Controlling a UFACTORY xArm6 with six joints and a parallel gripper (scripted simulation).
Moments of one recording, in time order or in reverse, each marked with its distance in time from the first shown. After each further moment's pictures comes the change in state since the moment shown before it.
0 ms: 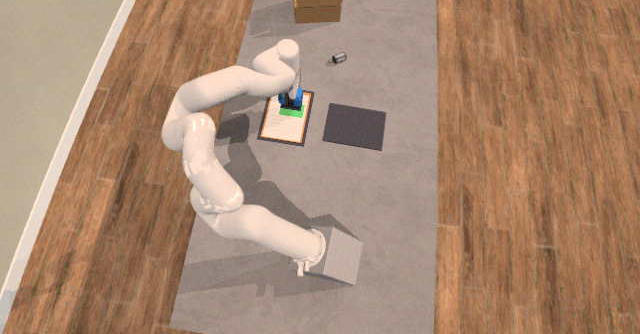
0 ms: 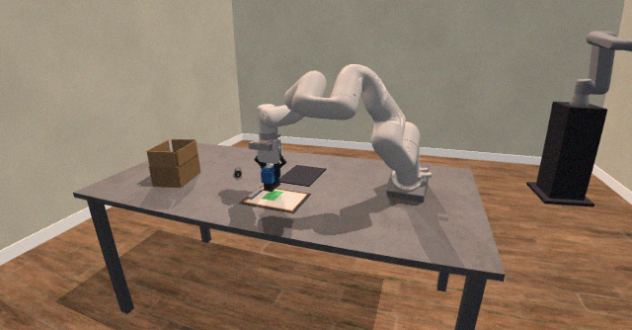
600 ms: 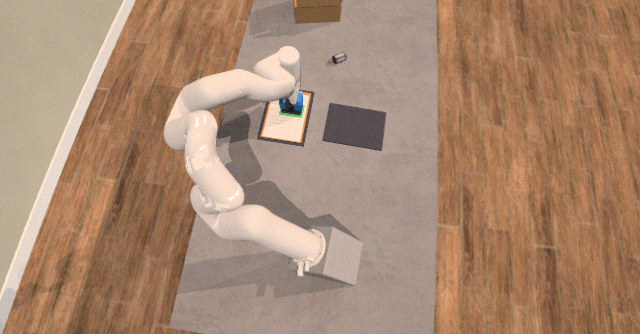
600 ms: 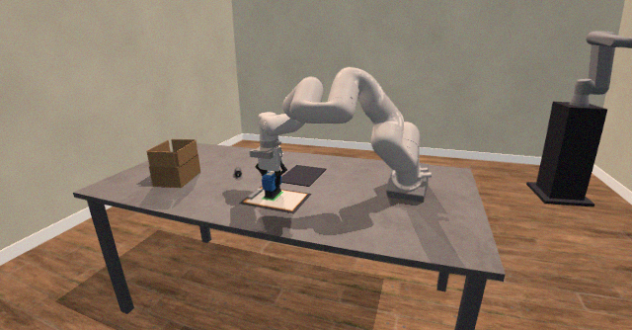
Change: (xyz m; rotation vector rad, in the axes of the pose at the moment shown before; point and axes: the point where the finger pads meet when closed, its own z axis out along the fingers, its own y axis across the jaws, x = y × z) arm -0.001 -0.001 0.033 0.001 0.000 0.001
